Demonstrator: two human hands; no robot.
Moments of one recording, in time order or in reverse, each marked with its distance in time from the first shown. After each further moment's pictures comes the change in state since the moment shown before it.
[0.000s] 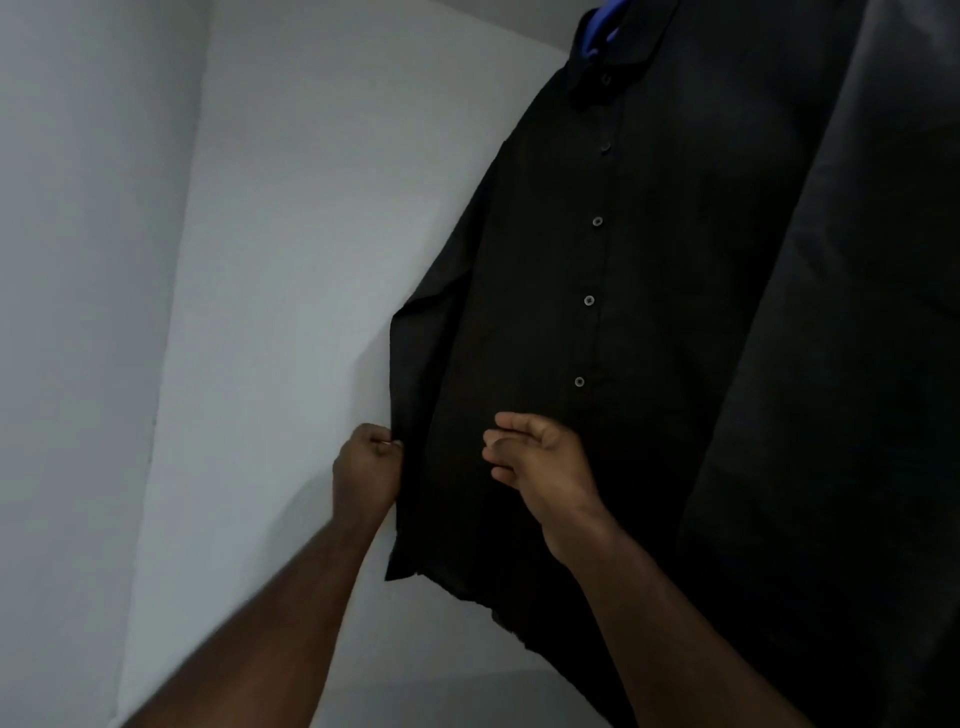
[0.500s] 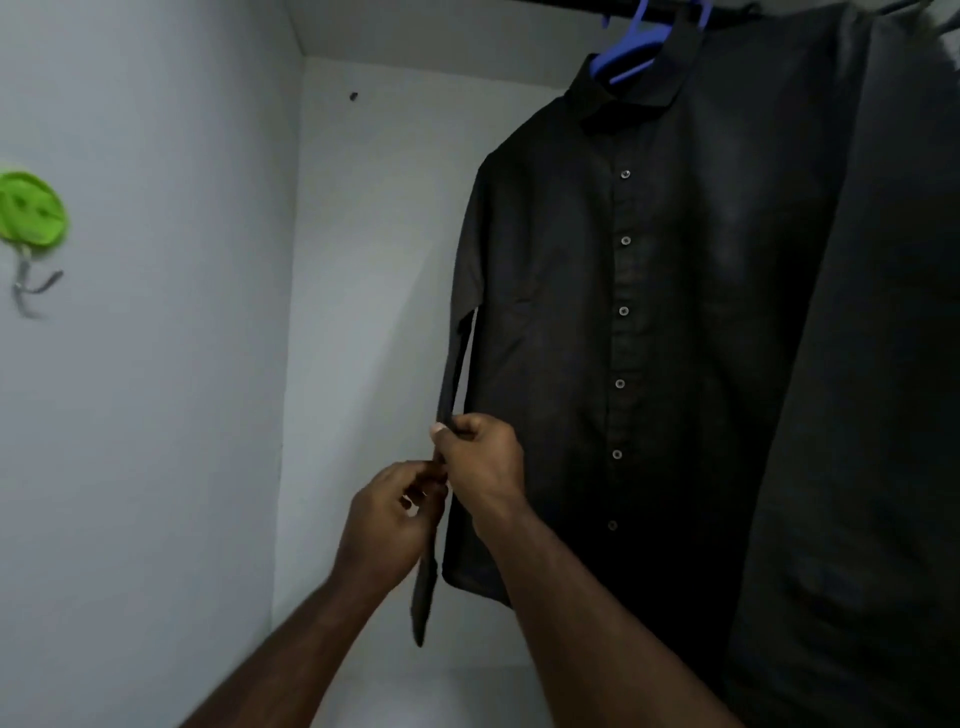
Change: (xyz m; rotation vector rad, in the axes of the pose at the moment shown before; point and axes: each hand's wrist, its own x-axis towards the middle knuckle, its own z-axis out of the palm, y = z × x) left_hand -0.097 0.045 -0.126 0.066 -0.122 0.476; right_hand -0.041 -0.025 0.108 -0.088 0.006 -0.129
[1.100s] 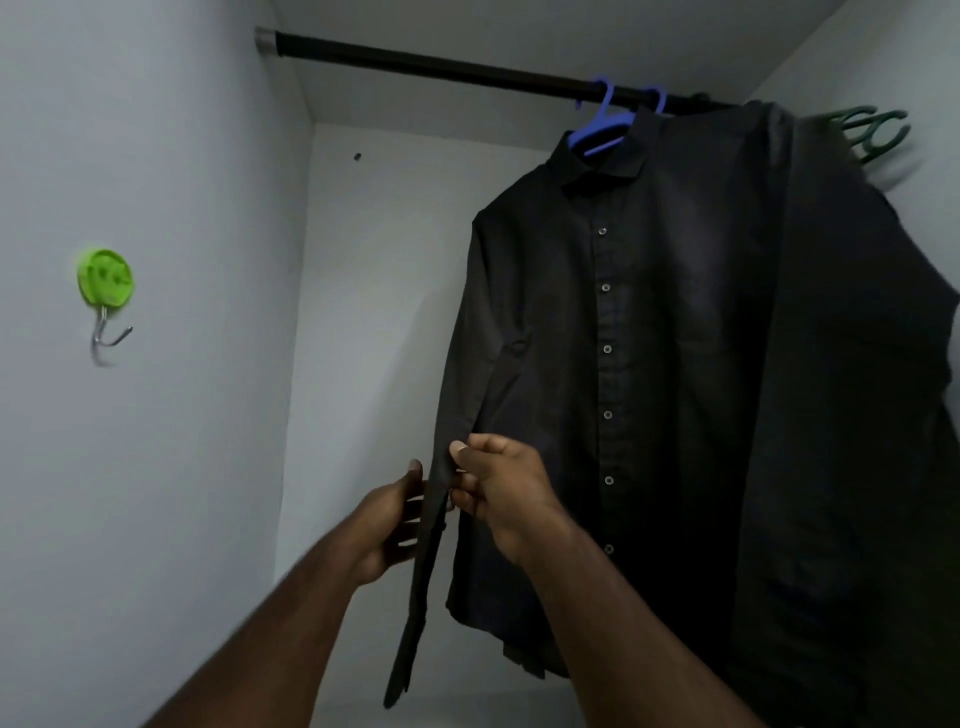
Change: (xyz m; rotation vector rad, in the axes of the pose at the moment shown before) left_hand 0.038 0.032 -0.026 -0.528 -0.370 -0.863; right_hand -0.040 -0.040 -0.046 0.477 -0.211 0.162
